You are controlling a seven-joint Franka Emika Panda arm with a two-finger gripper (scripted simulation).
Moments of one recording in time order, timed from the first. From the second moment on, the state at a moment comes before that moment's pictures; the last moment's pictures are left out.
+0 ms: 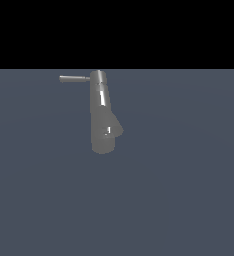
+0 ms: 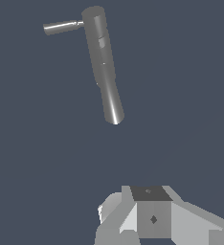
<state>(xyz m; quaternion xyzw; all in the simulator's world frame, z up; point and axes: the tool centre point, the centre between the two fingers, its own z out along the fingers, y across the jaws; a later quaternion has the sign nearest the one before) -0.235 0.005 0.485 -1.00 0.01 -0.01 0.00</state>
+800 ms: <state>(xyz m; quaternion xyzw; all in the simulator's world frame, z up) -0.166 0.018 0.476 -0.99 0.13 -0.01 -0.04</state>
